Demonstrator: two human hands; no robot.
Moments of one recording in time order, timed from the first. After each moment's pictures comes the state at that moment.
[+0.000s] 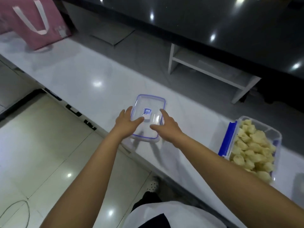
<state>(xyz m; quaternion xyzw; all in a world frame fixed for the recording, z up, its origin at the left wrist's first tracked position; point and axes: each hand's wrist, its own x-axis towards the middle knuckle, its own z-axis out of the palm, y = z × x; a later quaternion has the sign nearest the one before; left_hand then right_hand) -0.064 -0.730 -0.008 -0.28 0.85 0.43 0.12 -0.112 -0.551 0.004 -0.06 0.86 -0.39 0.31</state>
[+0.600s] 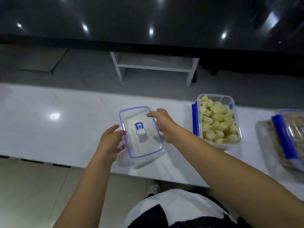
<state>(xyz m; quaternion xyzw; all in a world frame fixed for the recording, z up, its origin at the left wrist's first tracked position) -0.097 -0.685 -0.006 -0.34 0.63 0.68 0.17 -0.134 -0.493 0.002 0.27 0.63 -0.67 0.28</state>
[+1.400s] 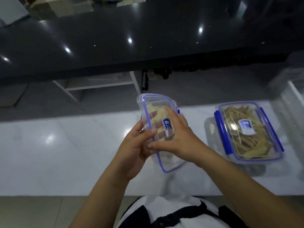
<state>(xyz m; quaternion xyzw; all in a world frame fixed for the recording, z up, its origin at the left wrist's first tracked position) -0.047 -0.416 0.093 -0.02 0.55 0.78 0.30 -0.029 -0.251 0.069 0.07 0.83 -0.54 0.14</state>
